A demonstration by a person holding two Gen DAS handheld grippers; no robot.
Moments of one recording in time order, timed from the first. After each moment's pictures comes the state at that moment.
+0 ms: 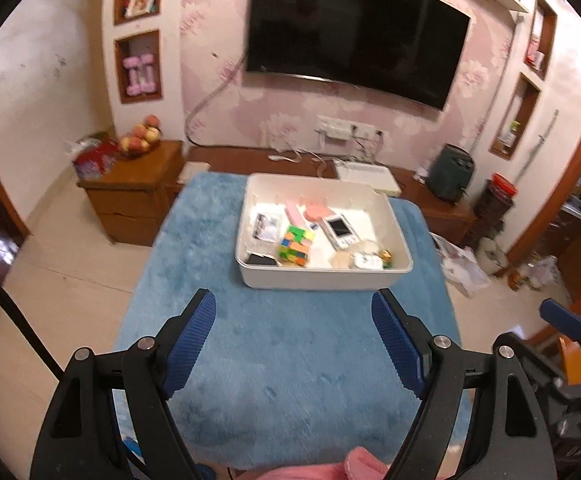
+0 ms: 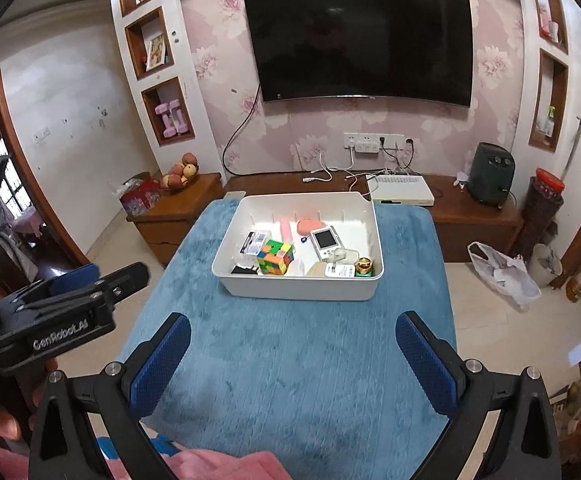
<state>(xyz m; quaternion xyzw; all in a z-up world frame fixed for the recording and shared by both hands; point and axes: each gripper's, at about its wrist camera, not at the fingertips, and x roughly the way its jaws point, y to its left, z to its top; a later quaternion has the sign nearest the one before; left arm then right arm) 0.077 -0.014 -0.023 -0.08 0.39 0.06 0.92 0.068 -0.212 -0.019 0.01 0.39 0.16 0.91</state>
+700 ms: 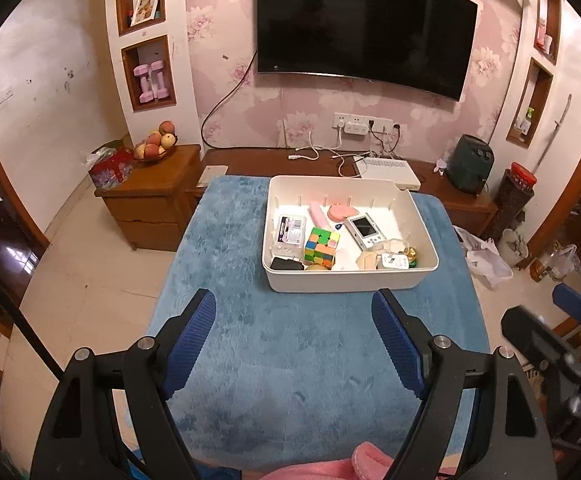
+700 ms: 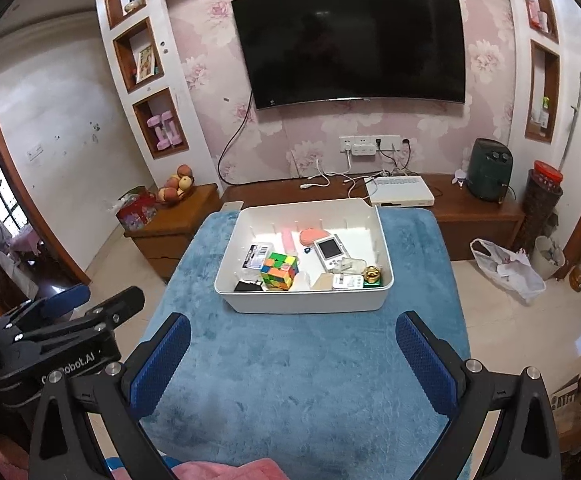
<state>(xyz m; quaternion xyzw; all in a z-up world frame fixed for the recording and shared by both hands) 0.087 -0.003 -0.022 -0.05 0.40 0.08 0.91 0.075 -0.188 -0.020 0.03 0.37 0.15 0.91</state>
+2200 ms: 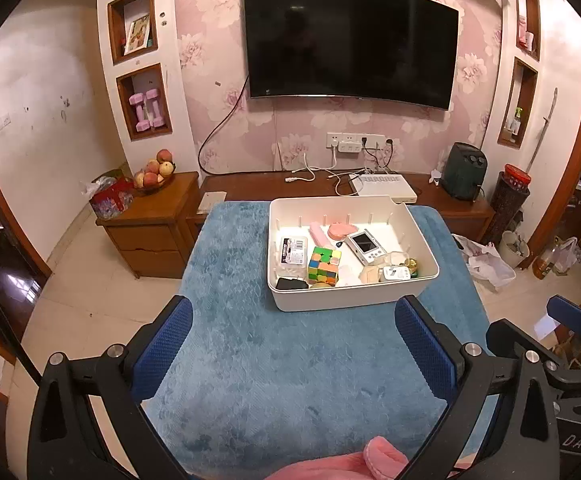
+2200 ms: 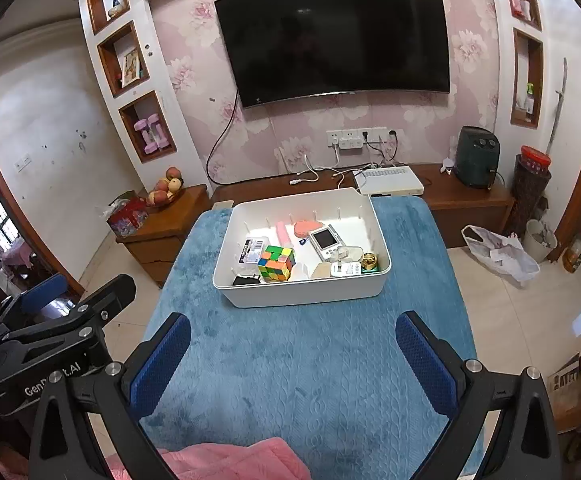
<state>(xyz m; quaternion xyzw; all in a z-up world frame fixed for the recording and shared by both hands) 0.079 0.000 -0.016 -0.02 0.36 0.07 0.93 0.064 -0.184 -0.029 0.05 0.39 0.13 0.91</state>
